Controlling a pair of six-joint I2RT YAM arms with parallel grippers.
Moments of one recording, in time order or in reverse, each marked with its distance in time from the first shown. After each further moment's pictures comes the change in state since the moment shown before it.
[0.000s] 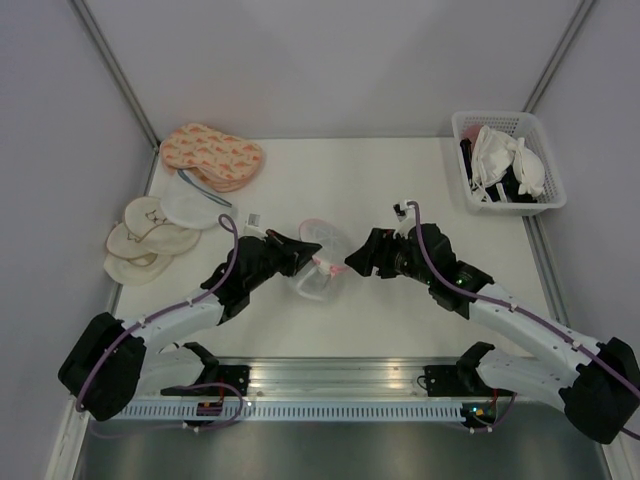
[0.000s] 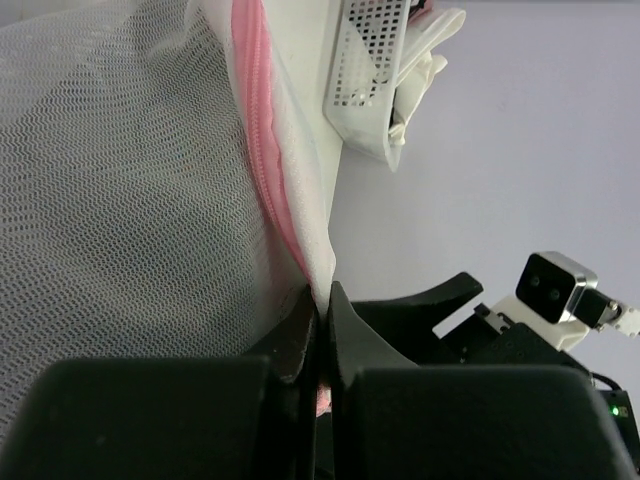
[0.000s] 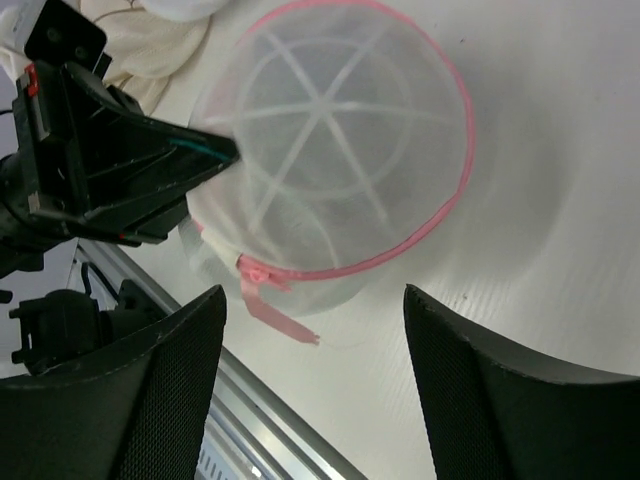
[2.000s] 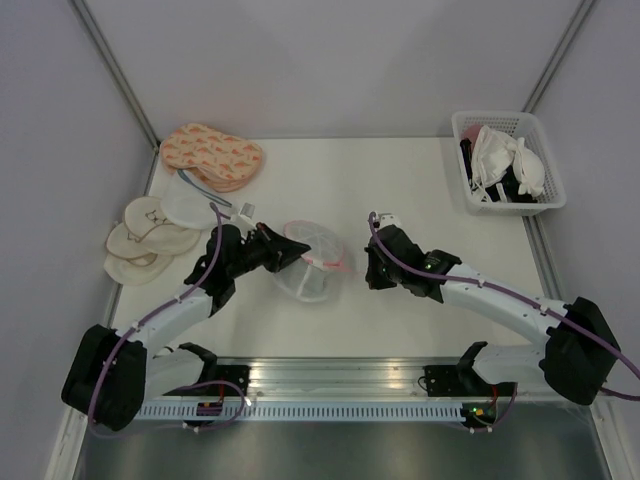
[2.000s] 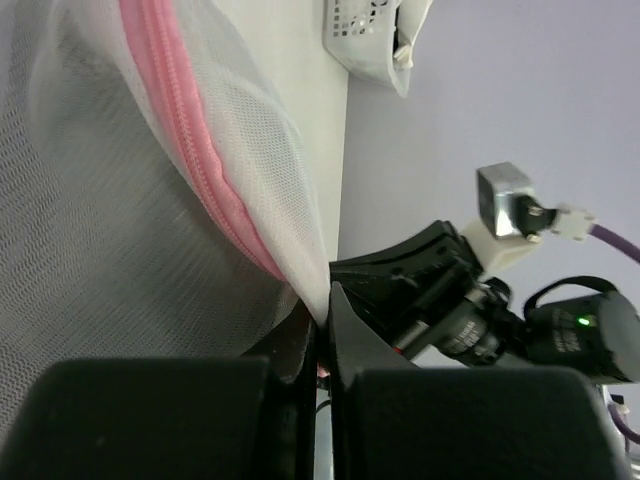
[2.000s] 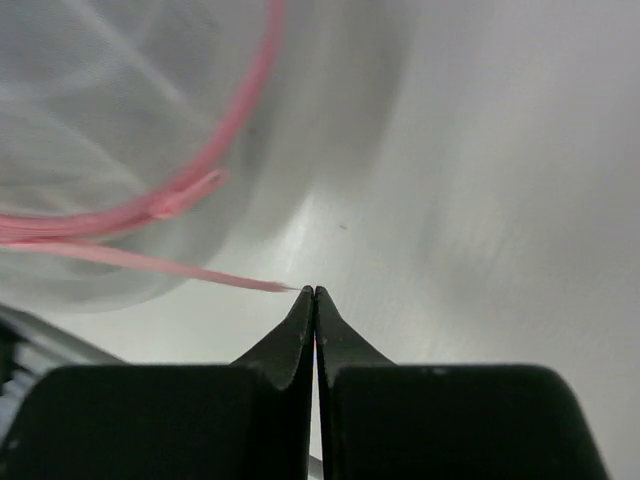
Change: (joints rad) left arm 0.195 -0.038 0.001 -0.051 0.357 0.179; right arm 0.136 0.222 0.152 -0.301 0.215 -0.108
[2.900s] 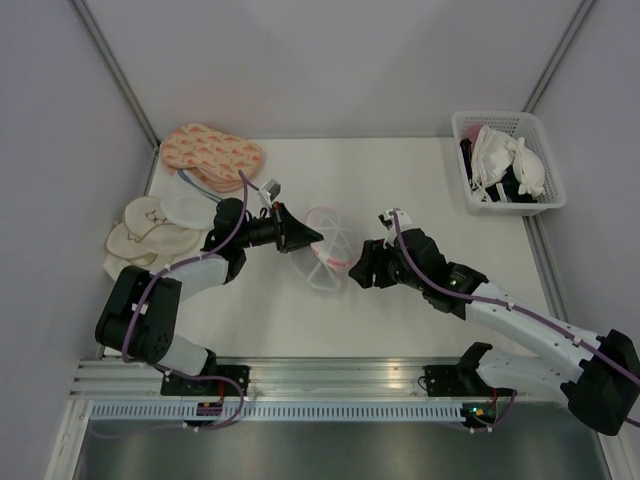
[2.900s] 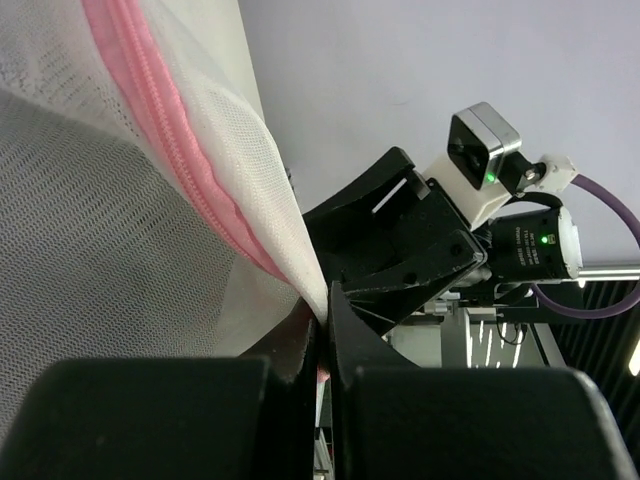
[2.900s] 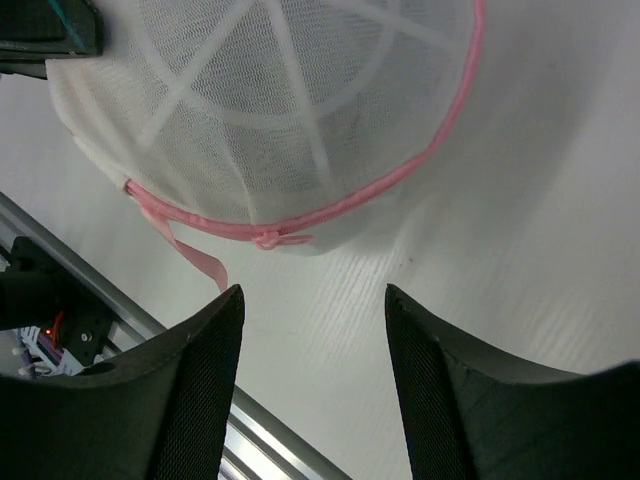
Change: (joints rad) left arm 0.103 0.371 0.196 0.329 0.521 0.018; right arm -0.021 -0.211 -0.111 0.124 -0.069 -0.031
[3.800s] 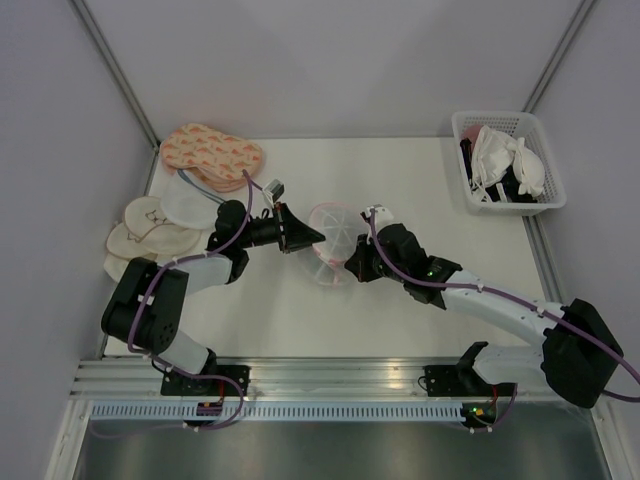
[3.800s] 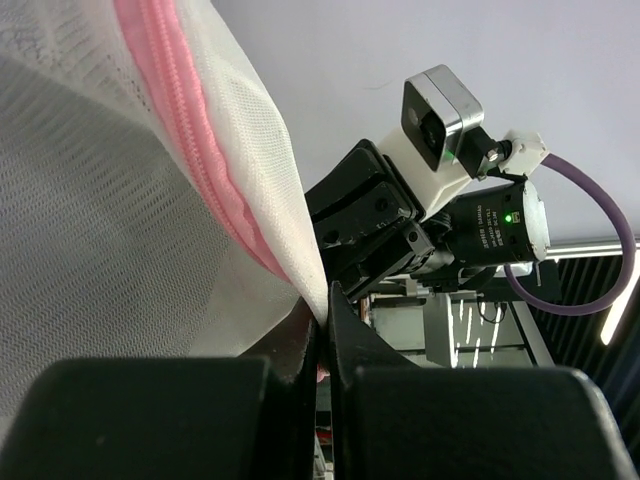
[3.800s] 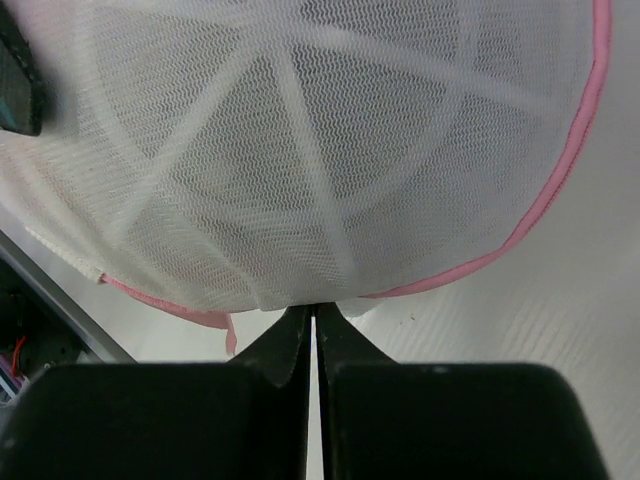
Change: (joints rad) left arm -0.008 0.061 -0.014 0.180 0.046 -0.103; right arm -0.003 0.204 0.007 0.220 -0.036 -0.059
